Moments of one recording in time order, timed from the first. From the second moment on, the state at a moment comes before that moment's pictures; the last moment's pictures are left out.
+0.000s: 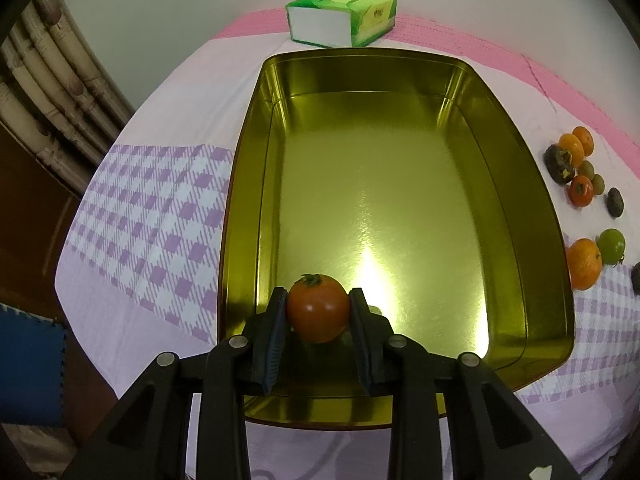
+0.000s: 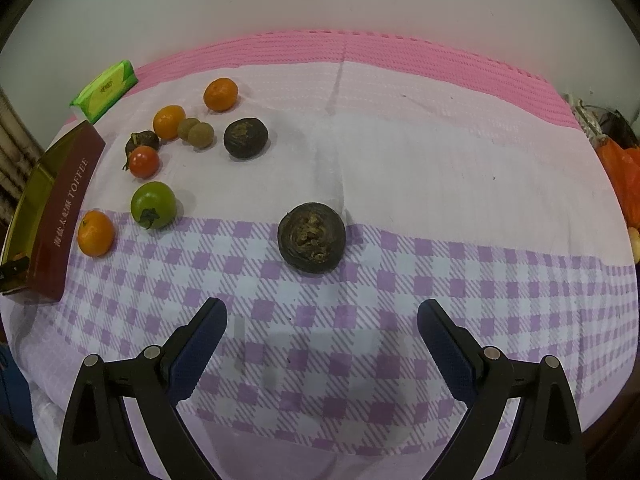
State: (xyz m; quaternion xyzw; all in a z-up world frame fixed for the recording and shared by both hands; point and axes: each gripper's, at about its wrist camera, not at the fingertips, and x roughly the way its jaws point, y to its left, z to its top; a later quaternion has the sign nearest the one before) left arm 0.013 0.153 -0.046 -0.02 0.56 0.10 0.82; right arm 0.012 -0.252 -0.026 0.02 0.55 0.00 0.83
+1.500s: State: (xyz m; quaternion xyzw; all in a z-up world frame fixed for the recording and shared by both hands) left arm 0.012 0.144 -0.035 0.00 0.54 0.09 0.84; right arm 0.040 -0.241 -0.040 -0.01 0.55 0.00 0.84
